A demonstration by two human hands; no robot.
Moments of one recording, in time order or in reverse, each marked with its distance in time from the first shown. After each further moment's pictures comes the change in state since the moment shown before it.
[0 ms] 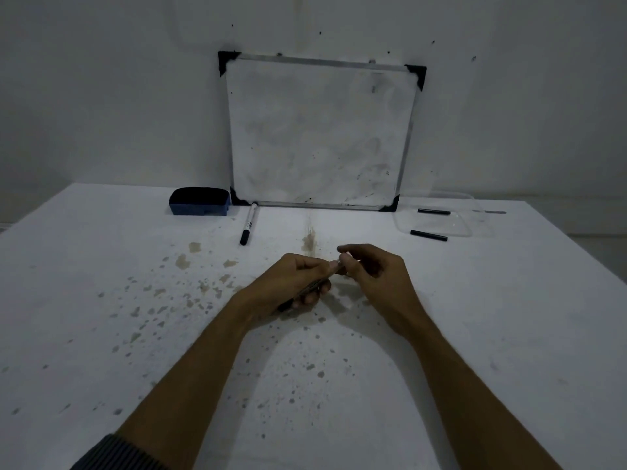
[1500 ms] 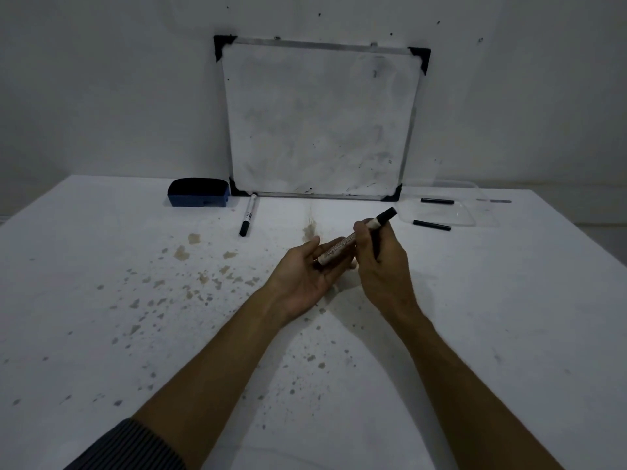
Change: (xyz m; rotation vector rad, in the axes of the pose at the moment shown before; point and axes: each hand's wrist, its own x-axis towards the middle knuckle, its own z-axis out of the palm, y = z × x) left_hand 0.019 -0.002 0.031 -1.090 0.097 -0.183; right_hand 0.003 -0.015 0.017 -0.047 0.225 -0.020
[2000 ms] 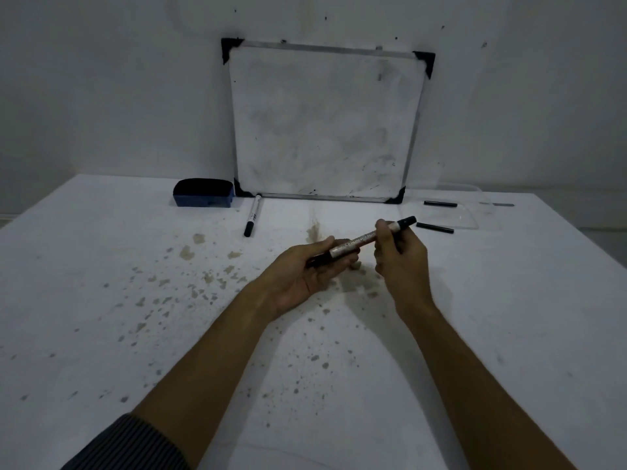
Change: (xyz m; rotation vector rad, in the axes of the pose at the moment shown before) left_hand -0.008 0.016 -0.007 0.248 -0.094 0.026; right_hand 0.008 0.009 -0.015 0.293 0.082 0.190
